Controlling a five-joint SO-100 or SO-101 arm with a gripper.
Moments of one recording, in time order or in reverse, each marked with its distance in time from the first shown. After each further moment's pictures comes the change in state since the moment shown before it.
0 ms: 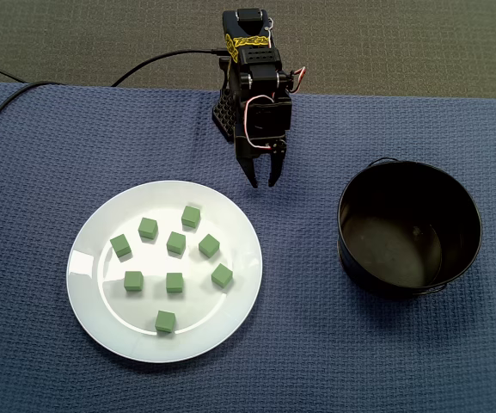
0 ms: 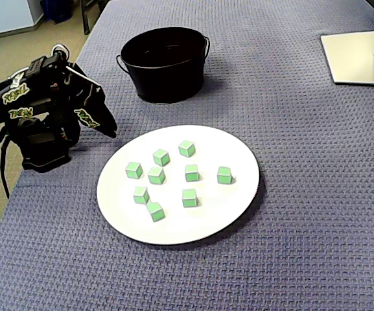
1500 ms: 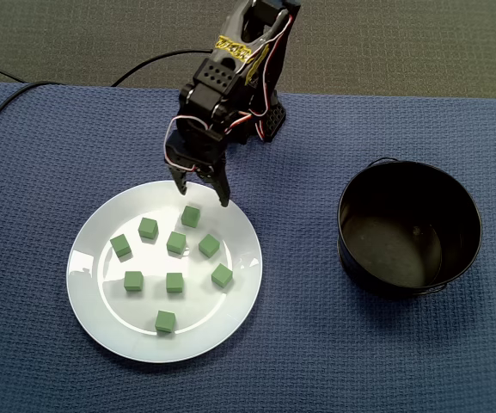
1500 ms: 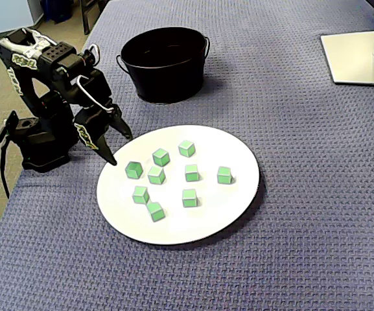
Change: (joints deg) arm 39.3 -62.0 -34.1 -23.7 -16.8
